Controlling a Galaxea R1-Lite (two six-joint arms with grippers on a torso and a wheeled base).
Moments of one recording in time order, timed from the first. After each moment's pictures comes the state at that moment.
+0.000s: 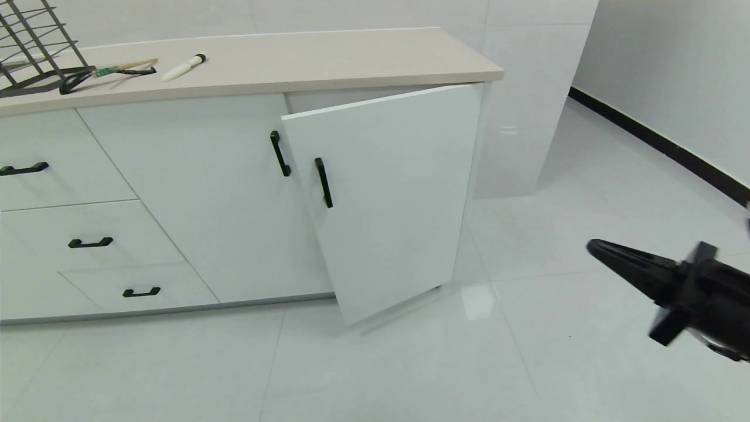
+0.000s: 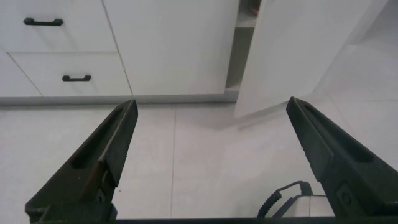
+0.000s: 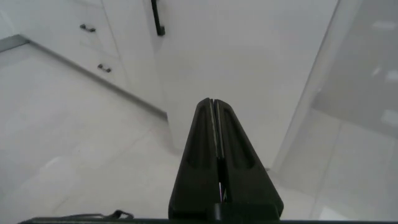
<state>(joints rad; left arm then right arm) 0.00 0.00 0.00 0.00 0.04 -0.05 0.28 1.37 -0.21 -1.32 0.43 -0.07</state>
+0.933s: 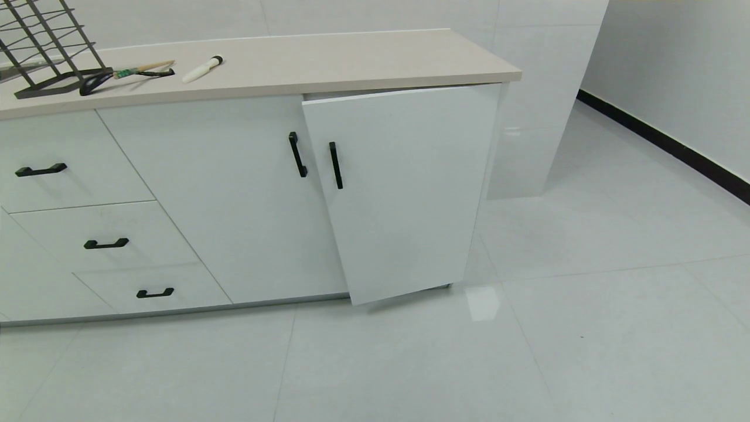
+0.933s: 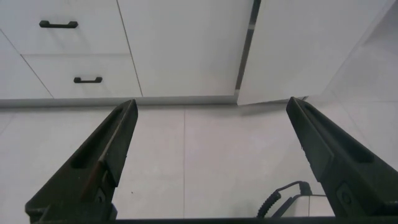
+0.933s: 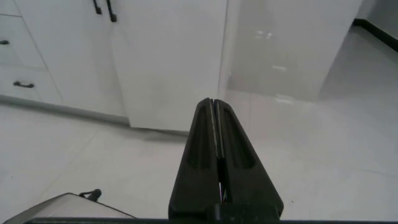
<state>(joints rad) 0.00 0.00 0.00 0.00 0.04 -0.05 -0.04 0.12 -0.02 -0.27 0.32 -0.04</state>
